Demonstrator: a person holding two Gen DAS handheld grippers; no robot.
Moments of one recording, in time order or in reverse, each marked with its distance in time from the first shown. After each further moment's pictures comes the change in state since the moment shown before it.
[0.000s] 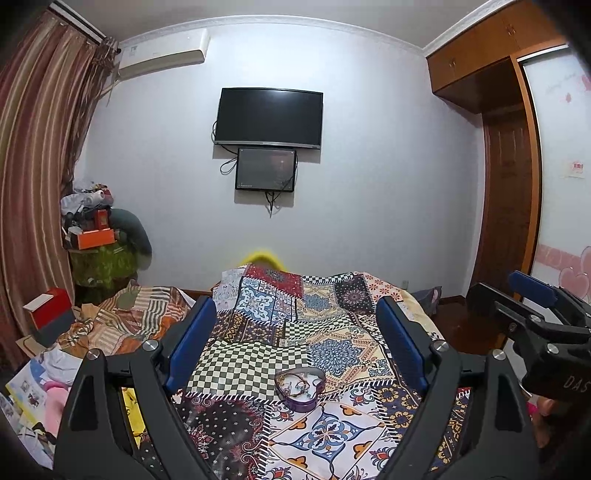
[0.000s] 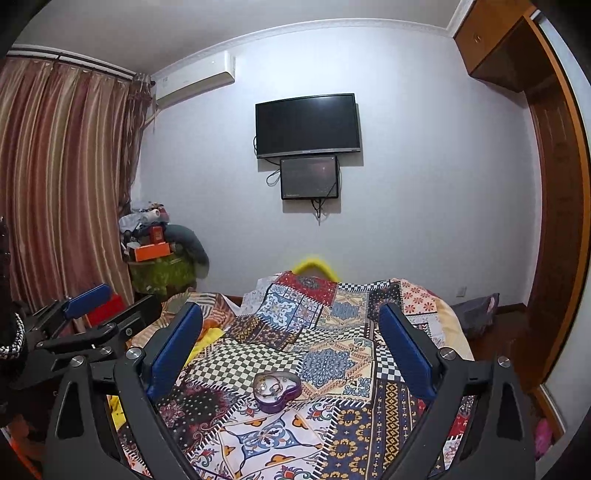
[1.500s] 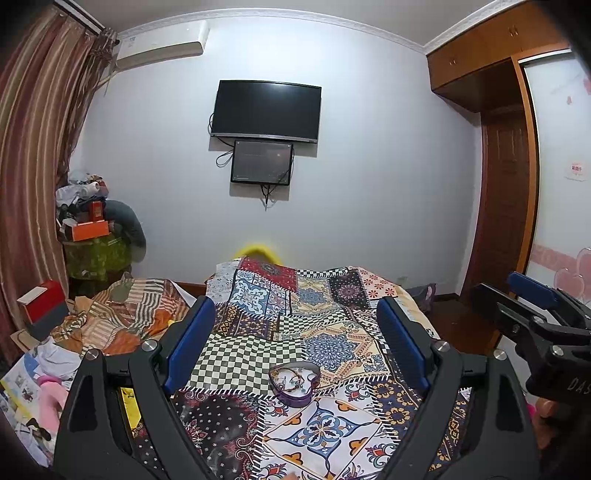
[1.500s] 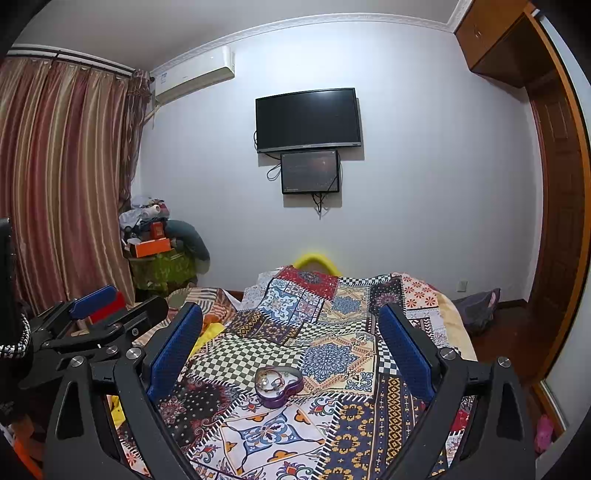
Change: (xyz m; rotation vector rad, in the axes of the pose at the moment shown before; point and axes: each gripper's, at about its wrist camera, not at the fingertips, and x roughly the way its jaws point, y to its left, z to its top) left arm 0.004 0.004 -0.003 -0.016 0.026 -0.029; right arm 0.001 0.000 0.003 0.005 0.024 0.004
